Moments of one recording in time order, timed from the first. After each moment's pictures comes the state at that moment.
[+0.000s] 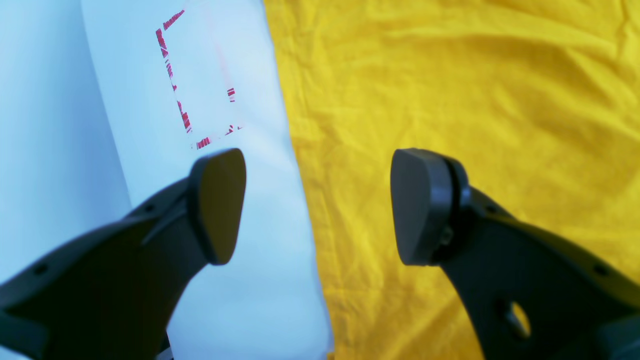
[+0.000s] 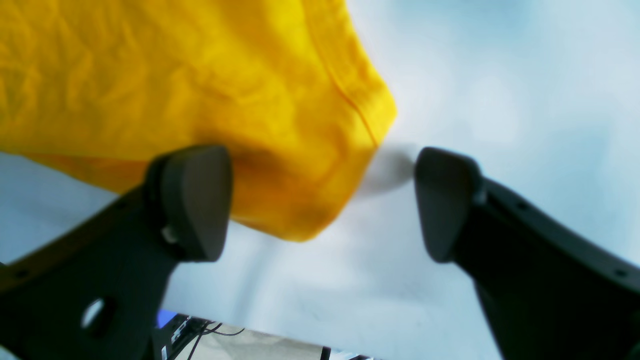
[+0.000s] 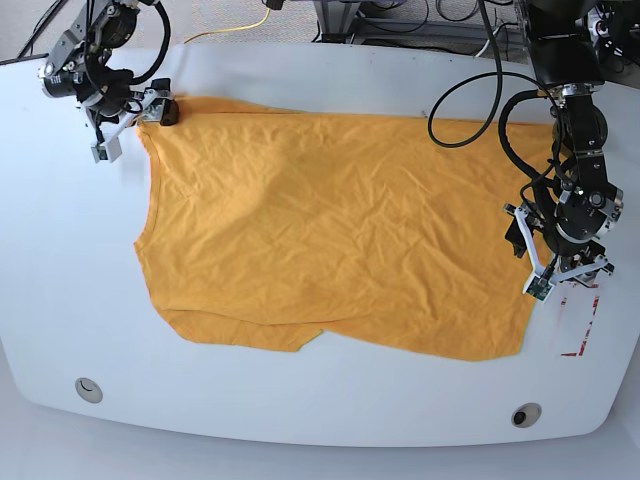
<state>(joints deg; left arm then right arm) -7.6 -18.6 -10.9 101.3 0.8 -34.7 61.1 -14.4 5.0 42.9 98.5 32.1 40.5 -77.9</state>
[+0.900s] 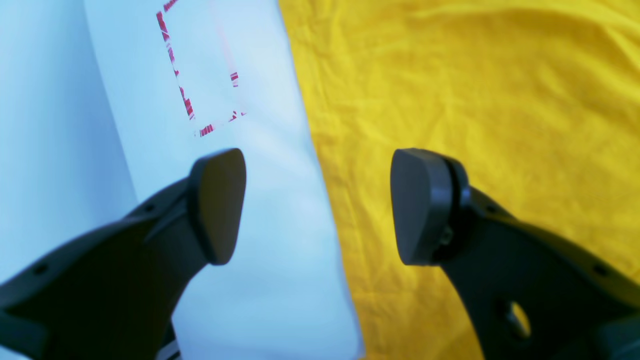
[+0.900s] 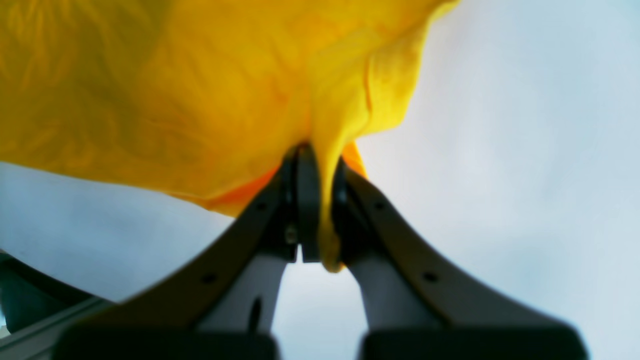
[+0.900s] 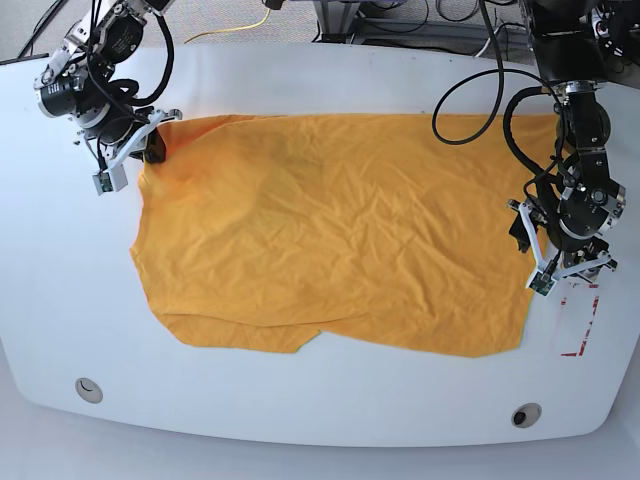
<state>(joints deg) -6.3 -19.7 -10.9 101.3 0.8 -34.7 61.0 -10.9 2.9 40.7 112.6 39.2 40.4 -83.1</state>
